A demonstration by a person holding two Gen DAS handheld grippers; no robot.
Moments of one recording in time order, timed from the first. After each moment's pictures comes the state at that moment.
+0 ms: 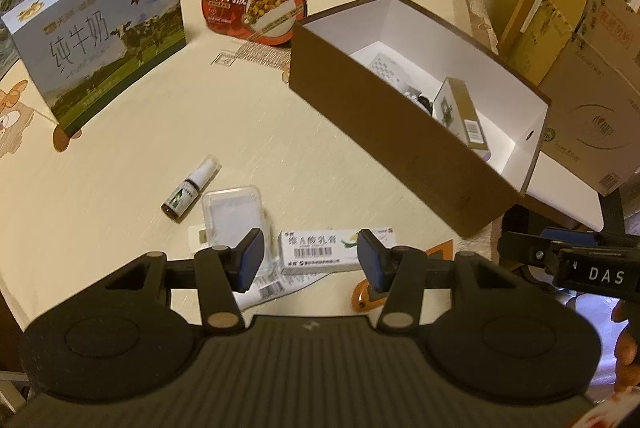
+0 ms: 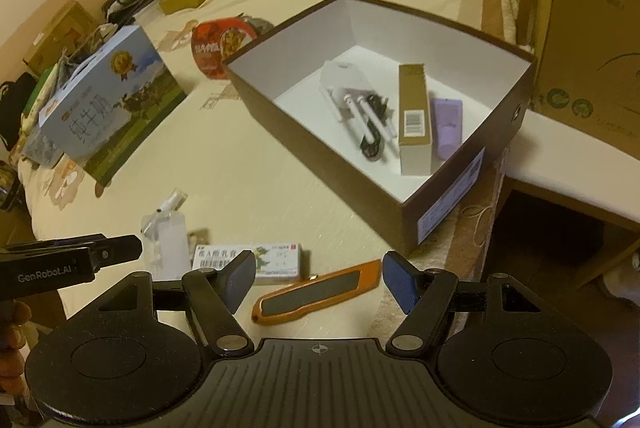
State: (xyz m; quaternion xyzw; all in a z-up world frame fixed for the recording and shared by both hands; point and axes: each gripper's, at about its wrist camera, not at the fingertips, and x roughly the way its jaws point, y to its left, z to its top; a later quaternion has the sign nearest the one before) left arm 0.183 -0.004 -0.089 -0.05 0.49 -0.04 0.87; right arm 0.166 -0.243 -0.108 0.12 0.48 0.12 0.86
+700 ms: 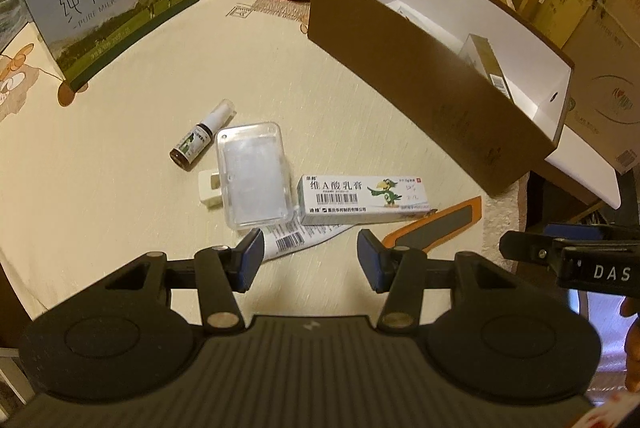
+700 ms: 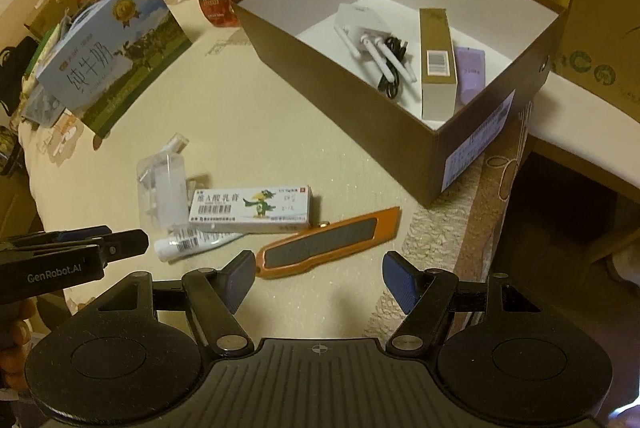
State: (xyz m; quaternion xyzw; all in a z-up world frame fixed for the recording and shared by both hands) left arm 0.164 0.004 -0.128 -0.05 0.53 -0.02 0.85; right arm 0.157 -0.227 -0.143 0.10 0.53 0.14 0.83
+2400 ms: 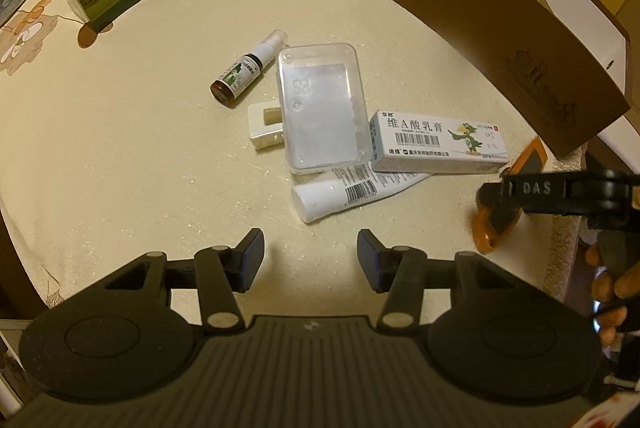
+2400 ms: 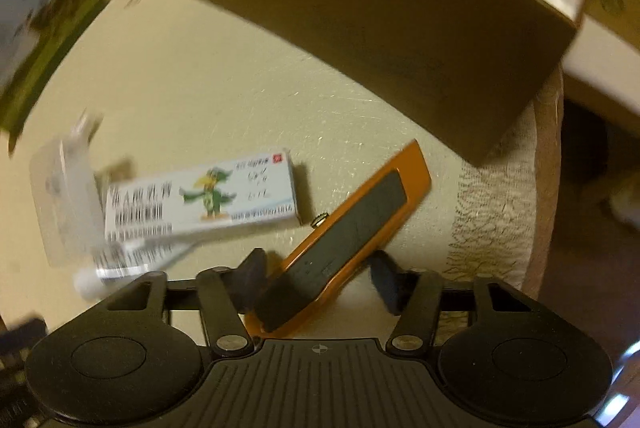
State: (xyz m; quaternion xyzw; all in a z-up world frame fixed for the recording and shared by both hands) left arm 0.158 0.037 -0.184 -0.04 0.57 0.02 0.82; right arm 0.211 -0.173 -0.242 0.10 0.59 0.05 0.80
